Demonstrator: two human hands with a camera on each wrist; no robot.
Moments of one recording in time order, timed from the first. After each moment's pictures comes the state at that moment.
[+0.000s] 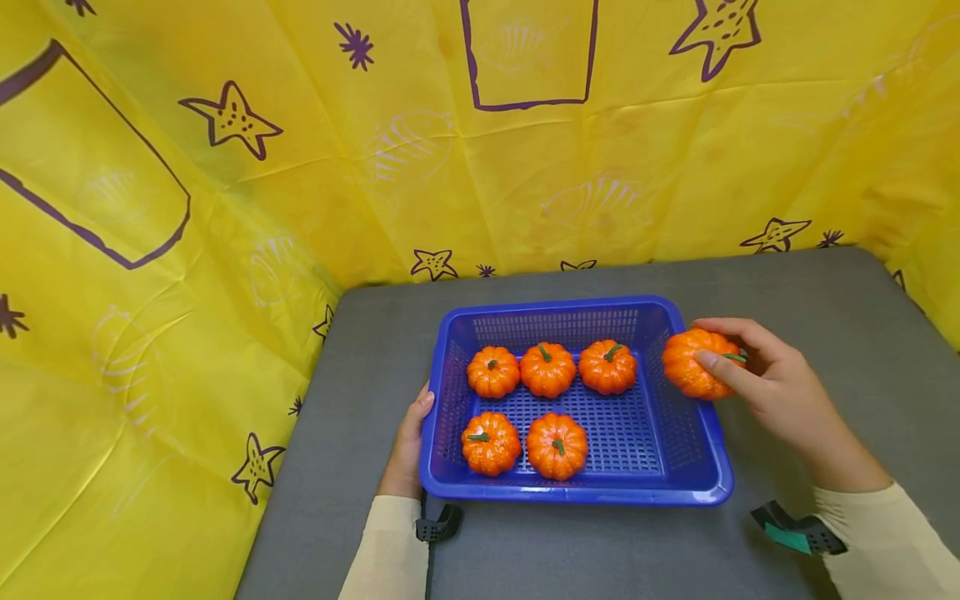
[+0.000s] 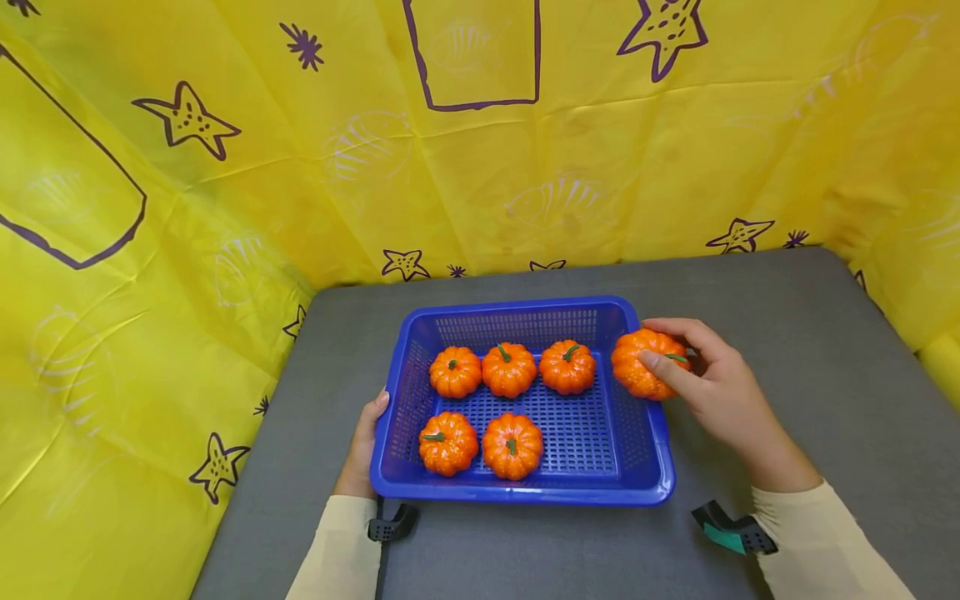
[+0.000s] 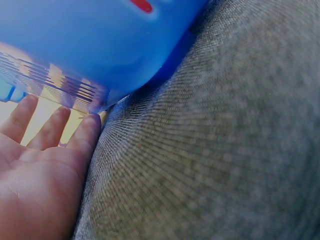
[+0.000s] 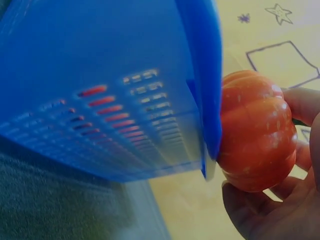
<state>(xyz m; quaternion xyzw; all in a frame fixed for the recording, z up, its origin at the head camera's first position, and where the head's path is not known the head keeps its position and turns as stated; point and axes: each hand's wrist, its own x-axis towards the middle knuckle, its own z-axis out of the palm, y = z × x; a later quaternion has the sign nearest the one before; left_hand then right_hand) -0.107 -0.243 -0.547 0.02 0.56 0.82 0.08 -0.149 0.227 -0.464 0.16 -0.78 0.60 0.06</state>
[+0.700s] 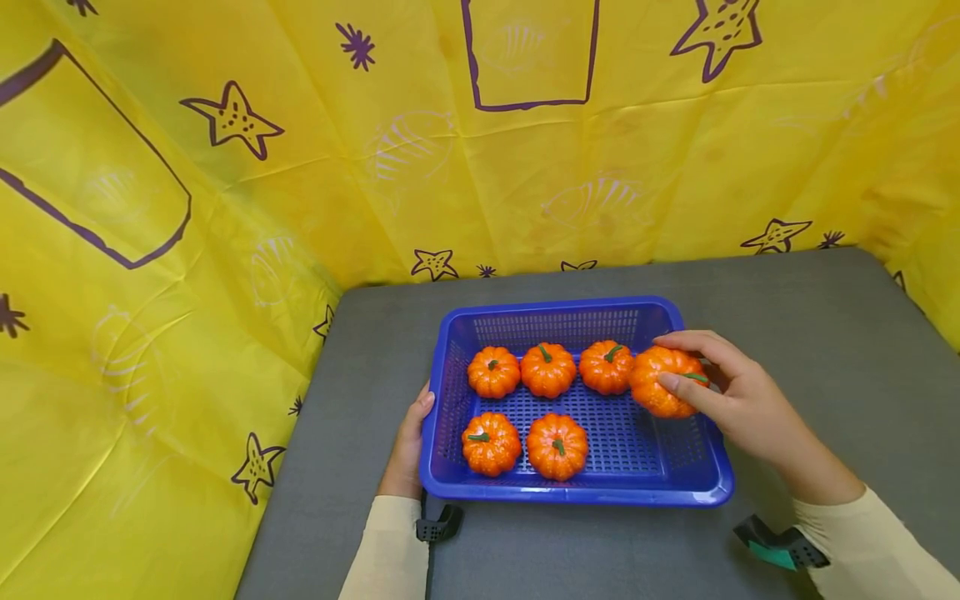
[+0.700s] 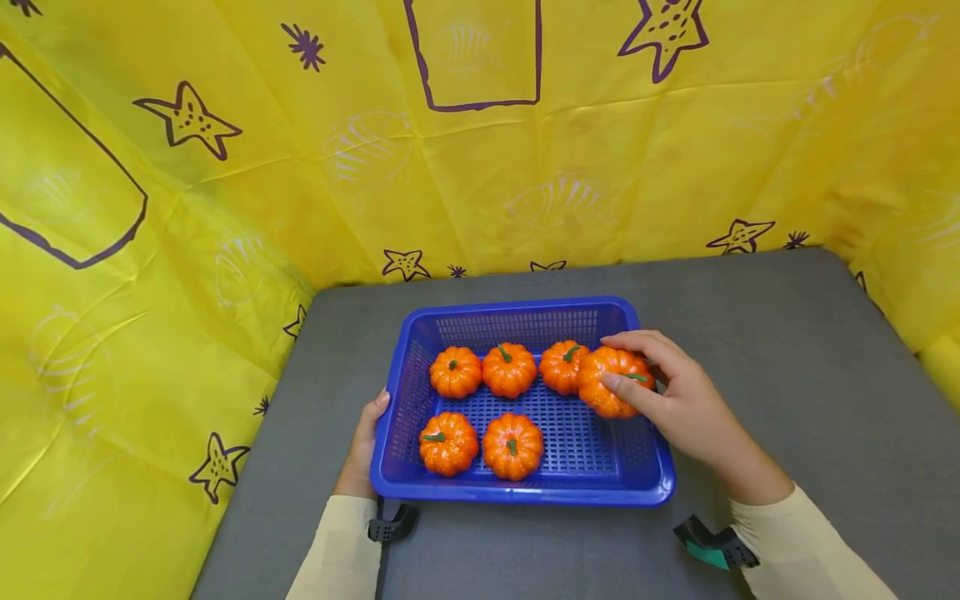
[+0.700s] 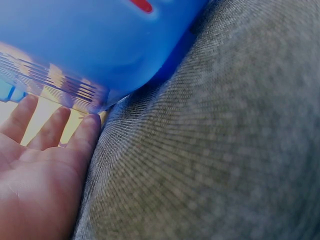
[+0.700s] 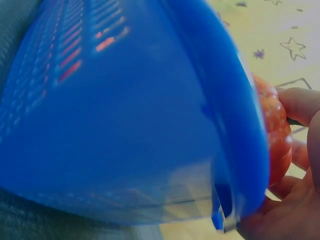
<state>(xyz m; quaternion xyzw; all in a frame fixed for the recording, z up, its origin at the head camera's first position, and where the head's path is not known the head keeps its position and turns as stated) -0.107 -0.243 -0.547 0.03 0.55 0.83 0.09 -0.138 0.193 -0.458 0.26 -0.77 0.58 0.08</state>
